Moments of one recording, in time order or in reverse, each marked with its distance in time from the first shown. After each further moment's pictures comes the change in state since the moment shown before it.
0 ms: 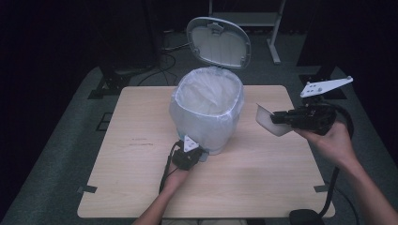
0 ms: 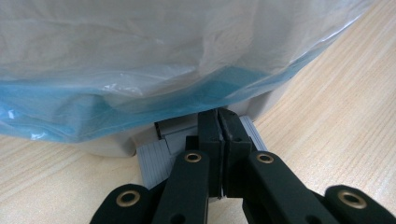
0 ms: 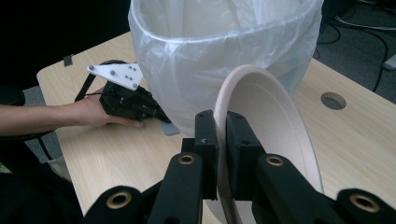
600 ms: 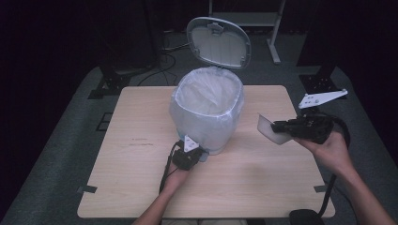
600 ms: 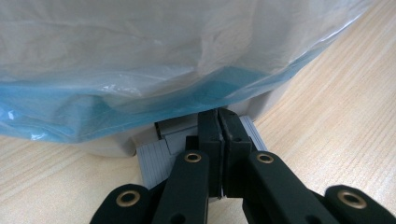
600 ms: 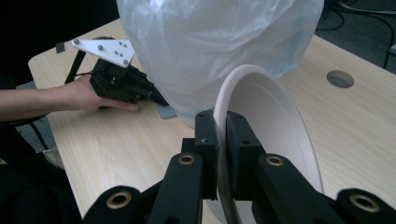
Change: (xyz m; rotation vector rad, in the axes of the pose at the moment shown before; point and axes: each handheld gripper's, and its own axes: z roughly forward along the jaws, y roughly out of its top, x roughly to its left) left arm 0.000 0.000 0.000 0.000 0.004 0.002; right arm -0.007 -0.031 0.013 0.026 0.002 0.024
